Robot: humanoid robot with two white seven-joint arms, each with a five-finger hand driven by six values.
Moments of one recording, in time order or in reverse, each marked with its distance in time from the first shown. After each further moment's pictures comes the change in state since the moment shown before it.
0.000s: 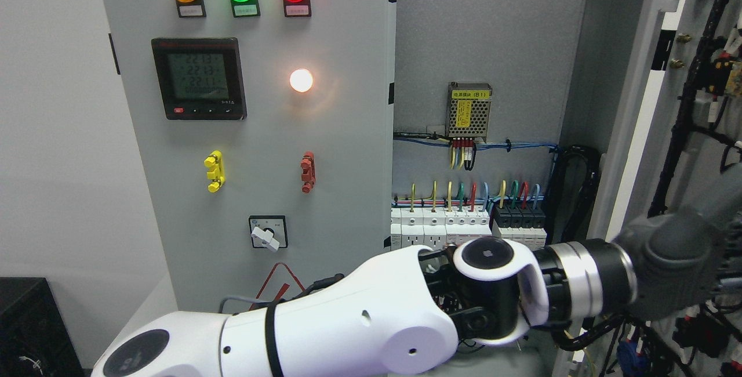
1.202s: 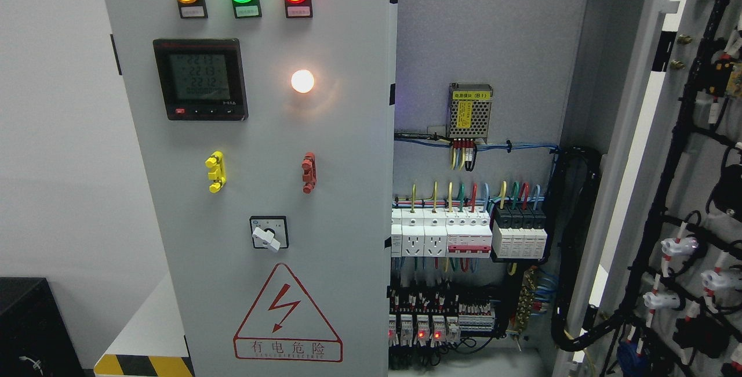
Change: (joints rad) left arm 1.439 0.467 0.307 0.465 -0.818 -0.229 -0.292; right arm 0.000 0.000 0.000 0.000 0.000 0.000 0.000
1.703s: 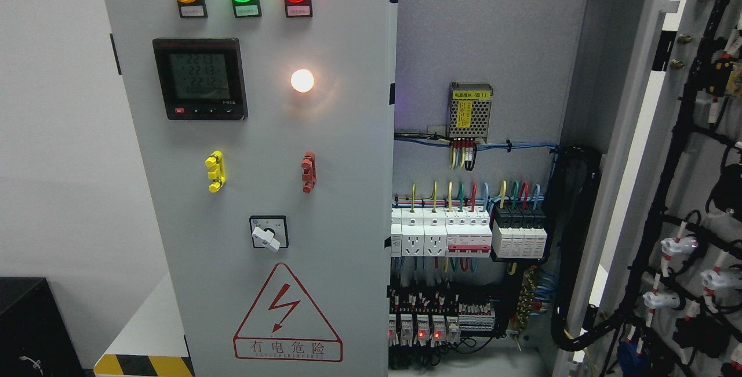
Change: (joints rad) left arm -0.016 -0.275 0.250 0.683 -0.109 0.025 0.120; right arm 0.000 0.000 0.000 0.000 0.000 0.000 0.000
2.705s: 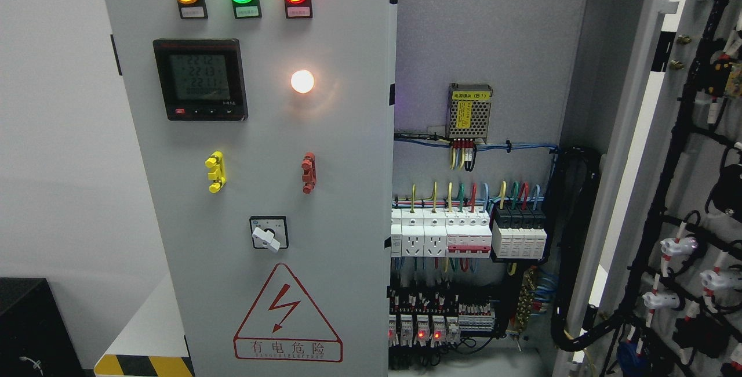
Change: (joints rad) left arm -0.013 -0.266 0.524 0.405 -0.432 0.038 0.214; right arm 0.057 -0.002 -0.006 -0.086 -0.004 -0.098 0.000
